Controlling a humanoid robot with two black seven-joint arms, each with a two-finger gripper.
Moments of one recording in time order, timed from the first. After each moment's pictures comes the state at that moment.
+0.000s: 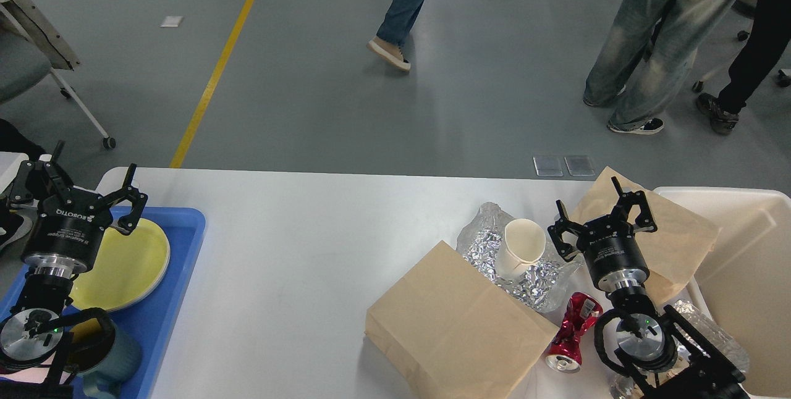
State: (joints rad) left arm -0.17 0.23 -1.70 -1.03 0.24 -0.50 -0.03; right arm 0.21 -0.13 1.21 0.91 -0.21 0.27 0.34
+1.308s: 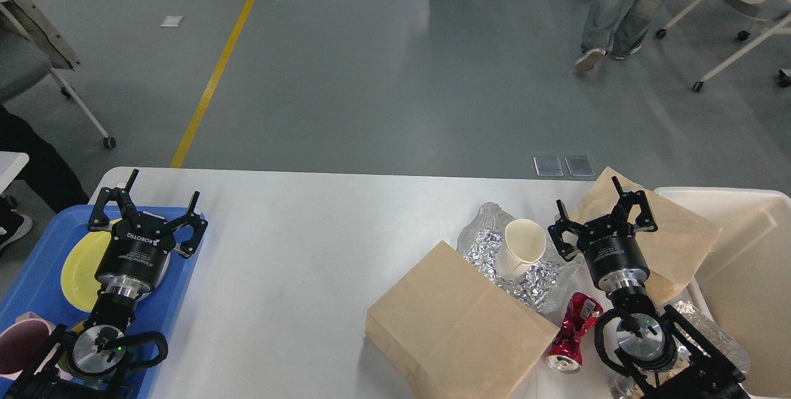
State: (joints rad) left arm -0.23 0.14 -1.53 -0.79 0.25 -0.62 -0.14; right arm 0.22 -0.13 1.21 0.91 -0.21 0.27 0.34
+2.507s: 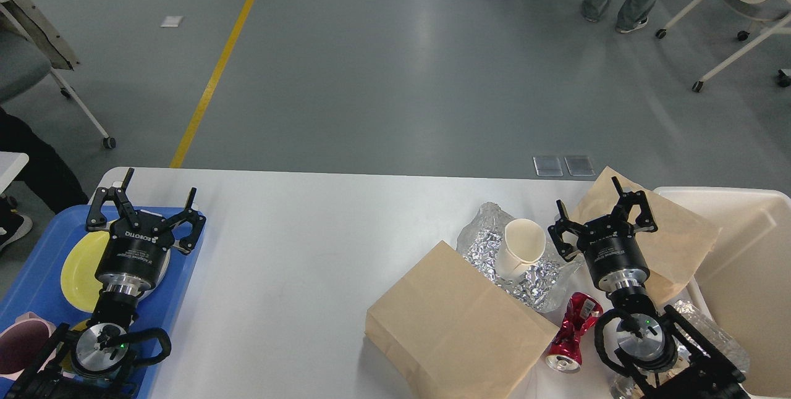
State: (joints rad) left arm -0.24 0.14 -1.52 -0.79 0.21 -0.62 -0.16; right arm 0.21 -0.13 1.21 0.91 -0.21 0.27 0.34
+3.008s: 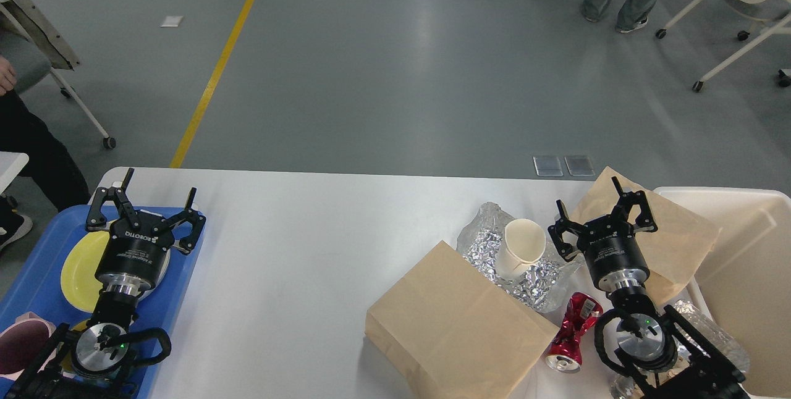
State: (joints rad) left arm -0.24 0.14 -1.52 -0.79 0.21 -0.62 -0.16; right arm 0.21 -0.13 1.21 0.91 -0.21 0.27 0.34
